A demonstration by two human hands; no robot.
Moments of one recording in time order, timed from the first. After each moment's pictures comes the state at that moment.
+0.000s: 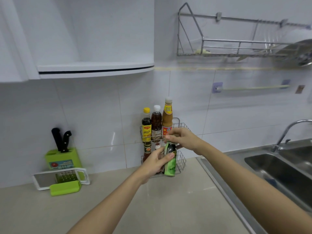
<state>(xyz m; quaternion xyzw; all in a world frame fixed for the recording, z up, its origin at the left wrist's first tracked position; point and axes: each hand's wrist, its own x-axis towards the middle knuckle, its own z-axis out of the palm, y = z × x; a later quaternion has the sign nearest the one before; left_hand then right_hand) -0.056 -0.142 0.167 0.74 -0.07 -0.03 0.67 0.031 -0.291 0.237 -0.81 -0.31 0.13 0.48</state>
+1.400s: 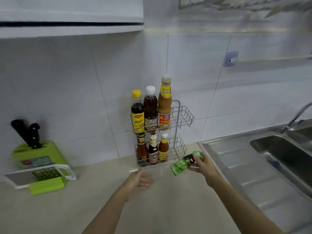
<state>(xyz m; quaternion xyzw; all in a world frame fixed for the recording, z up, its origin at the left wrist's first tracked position) 0.006 -0.084 0.009 0.67 0.26 -0.14 0.68 0.107 -0.353 0.026 -0.68 0.06 0.12 0.72</state>
